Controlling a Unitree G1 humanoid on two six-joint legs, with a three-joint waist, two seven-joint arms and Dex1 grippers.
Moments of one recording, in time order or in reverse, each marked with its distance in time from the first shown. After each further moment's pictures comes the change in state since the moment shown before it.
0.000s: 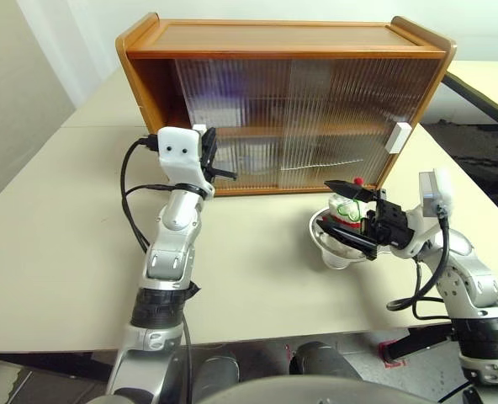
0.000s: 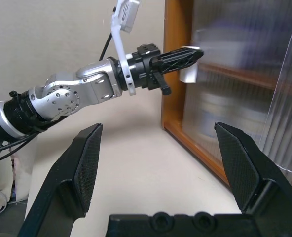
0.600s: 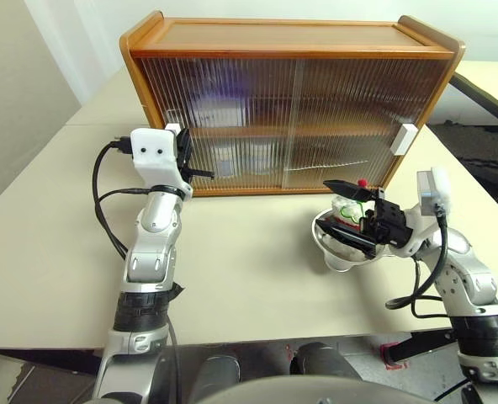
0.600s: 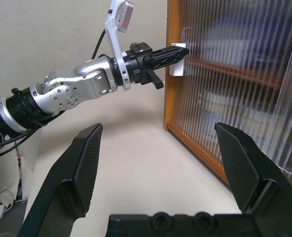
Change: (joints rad) left arm 0.029 0.052 0.073 -0.015 0.000 0.008 0.024; right arm -0.012 0.004 0.006 0.011 0.000 0.000 0.008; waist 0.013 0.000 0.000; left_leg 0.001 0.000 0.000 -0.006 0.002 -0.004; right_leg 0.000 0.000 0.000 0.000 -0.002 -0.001
